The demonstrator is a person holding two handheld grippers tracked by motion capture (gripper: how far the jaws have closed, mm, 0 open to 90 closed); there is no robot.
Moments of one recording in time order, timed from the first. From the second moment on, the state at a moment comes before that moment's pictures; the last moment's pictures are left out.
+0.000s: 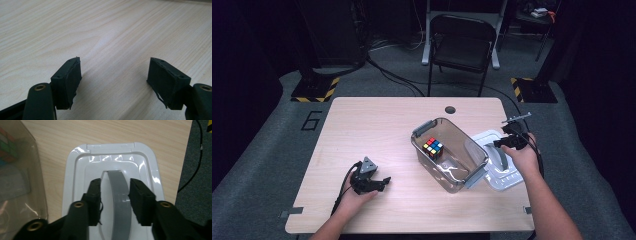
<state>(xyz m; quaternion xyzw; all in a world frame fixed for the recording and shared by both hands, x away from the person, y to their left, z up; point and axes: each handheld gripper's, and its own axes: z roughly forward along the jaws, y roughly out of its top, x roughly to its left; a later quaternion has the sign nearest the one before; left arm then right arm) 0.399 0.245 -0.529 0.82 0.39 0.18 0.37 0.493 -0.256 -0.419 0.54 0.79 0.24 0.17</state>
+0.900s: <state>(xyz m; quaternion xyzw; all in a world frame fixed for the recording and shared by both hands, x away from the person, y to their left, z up) 0.399 0.244 -0.529 0.82 0.39 0.18 0.38 0.496 -0.273 -0.472 0.57 0.78 0.22 0.16</state>
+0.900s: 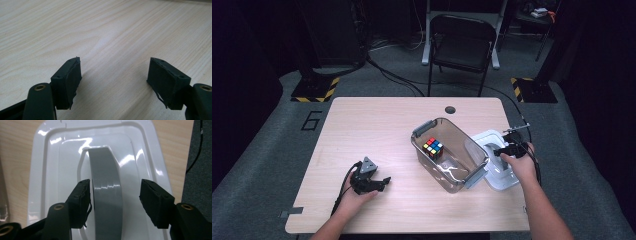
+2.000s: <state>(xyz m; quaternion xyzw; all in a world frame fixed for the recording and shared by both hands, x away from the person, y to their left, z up) 0.399 0.245 -0.529 0.82 0.39 0.18 0.37 0.495 -0.273 -0.448 0.56 0.78 0.22 0.16</state>
